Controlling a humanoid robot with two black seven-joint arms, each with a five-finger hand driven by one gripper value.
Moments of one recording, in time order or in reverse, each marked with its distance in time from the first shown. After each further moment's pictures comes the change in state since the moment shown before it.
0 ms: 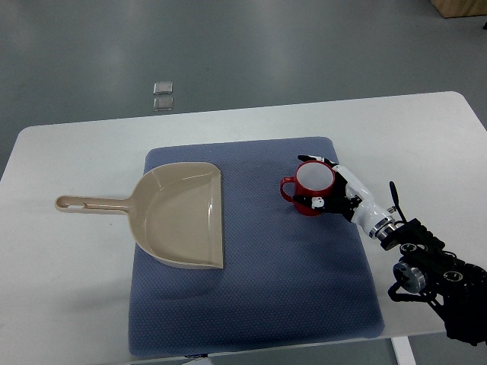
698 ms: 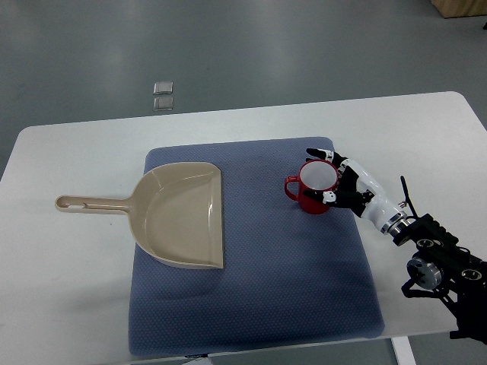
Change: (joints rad) left arm -0.006 0.000 -0.001 -0.005 0.000 0.001 0.000; right arm -0.023 -0.048 0.055 0.053 0.003 0.087 -0.007
